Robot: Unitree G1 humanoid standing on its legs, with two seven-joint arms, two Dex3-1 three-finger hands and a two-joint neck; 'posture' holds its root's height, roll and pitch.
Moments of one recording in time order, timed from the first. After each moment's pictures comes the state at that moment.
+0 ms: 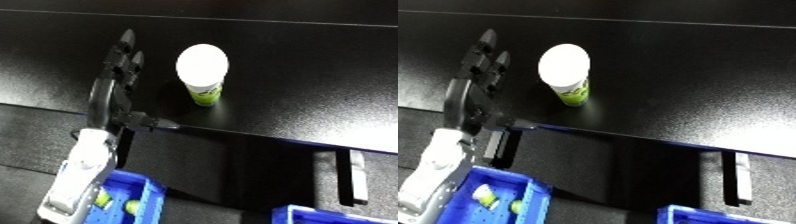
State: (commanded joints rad) left arm -0.59 0.55 -0.19 0.18 -0.59 -0.02 0.23; right arm -0.17 -0.43 0.38 1.00 0.47 -0.12 0.21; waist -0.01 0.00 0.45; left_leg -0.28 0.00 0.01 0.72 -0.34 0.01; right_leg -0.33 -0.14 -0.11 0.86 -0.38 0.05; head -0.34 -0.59
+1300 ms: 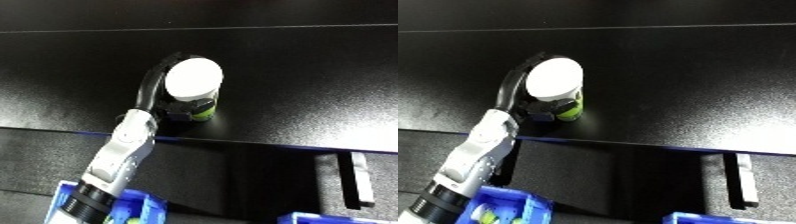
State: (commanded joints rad) left arm -0.84 0.49 -0.32 0.46 -0.73 0.08 0.14; right arm -0.23 -0.41 0.42 0.97 0.46 -0.08 0.17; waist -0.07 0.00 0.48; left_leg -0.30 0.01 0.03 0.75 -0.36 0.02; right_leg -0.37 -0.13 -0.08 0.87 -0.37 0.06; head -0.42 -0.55
